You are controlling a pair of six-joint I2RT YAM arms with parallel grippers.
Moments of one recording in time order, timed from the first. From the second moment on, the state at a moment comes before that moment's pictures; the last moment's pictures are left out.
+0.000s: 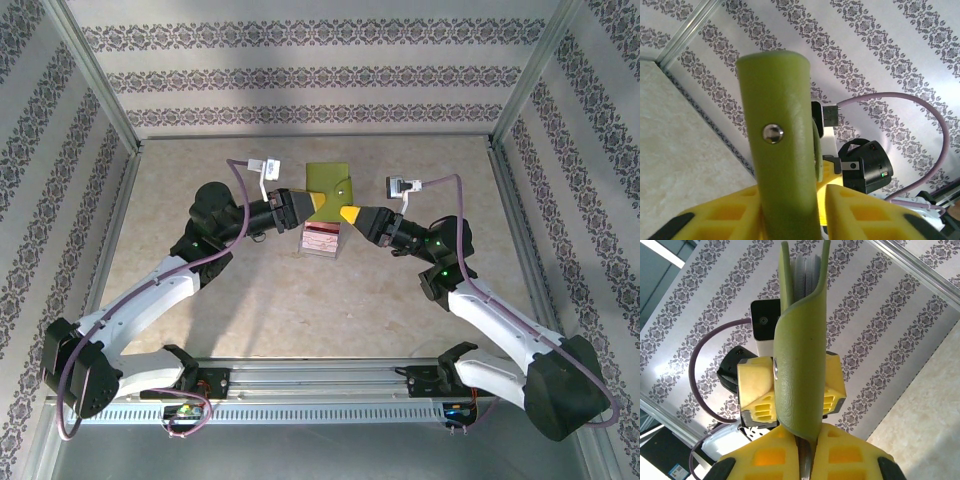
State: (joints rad) left arm -0.56 1.20 0.94 0.38 0.64 -0.88; right arm 0.45 1.07 0.59 0.85 -0.77 1.24
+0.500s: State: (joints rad) left arm -0.56 1.17 0.94 0.24 0.54 -0.79; right arm 0.45 1.03 0.58 0.73 -0.71 1.15
